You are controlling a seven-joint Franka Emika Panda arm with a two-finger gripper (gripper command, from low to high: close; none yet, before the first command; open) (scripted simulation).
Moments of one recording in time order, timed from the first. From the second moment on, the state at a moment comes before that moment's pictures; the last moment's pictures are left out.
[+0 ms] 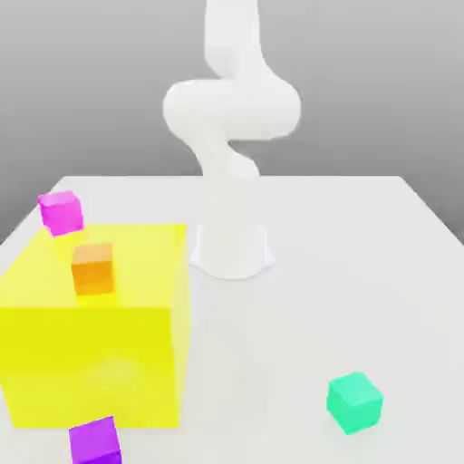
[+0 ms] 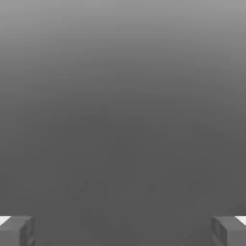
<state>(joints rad) 0.01 -0.71 0.02 -2.32 -0.01 2.34 0.80</state>
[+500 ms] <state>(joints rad) 0.07 -0.16 0.17 -2.47 -0.07 2.59 0.84</state>
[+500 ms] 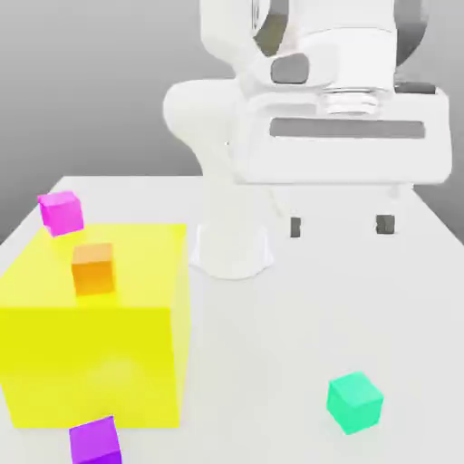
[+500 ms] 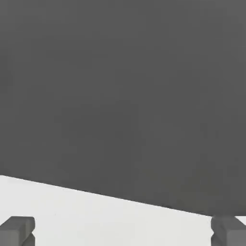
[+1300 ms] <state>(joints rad) 0.21 0.32 0.15 -2.54 -0.17 2.86 0.91</state>
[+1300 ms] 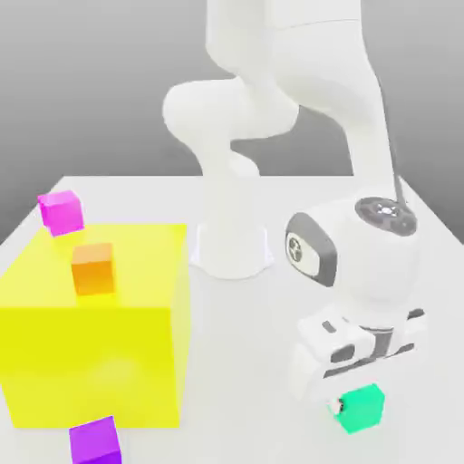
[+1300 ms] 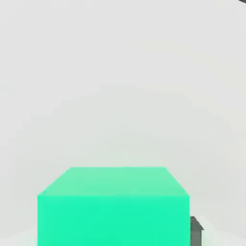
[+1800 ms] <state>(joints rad) -0.14 -0.19 -0.01 -2.46 -0.06 2.27 1.13</state>
